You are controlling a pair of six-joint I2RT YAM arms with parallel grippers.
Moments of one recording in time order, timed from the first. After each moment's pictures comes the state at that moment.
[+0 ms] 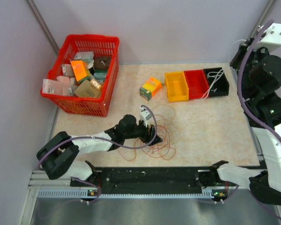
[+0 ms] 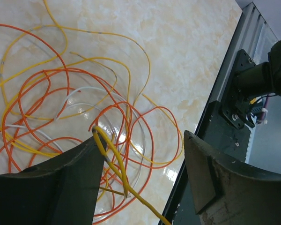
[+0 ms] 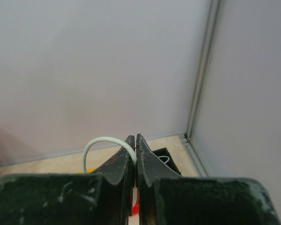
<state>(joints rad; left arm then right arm) -0.85 1.41 0.56 0.46 0.39 -0.45 0.51 1.08 1.73 -0.40 0.64 -0.11</state>
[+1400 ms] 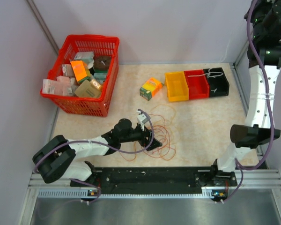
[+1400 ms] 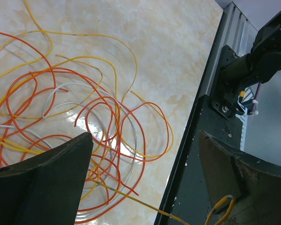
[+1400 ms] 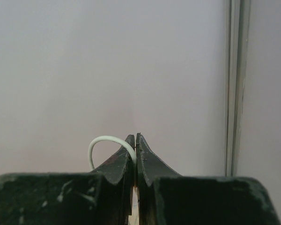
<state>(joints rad) -0.86 1.34 0.45 0.58 0.44 -0.44 -0.08 1.73 2.33 -0.33 0.12 0.23</state>
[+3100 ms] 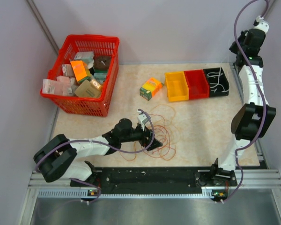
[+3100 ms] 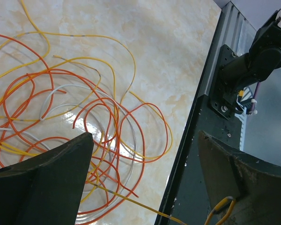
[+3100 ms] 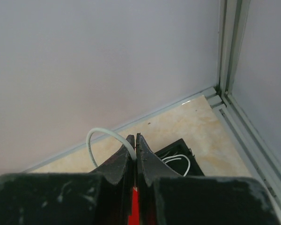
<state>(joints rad) -0.86 1.35 0.45 0.60 0.45 -0.44 -0.19 1.88 1.91 -0.19 0.05 0.33</state>
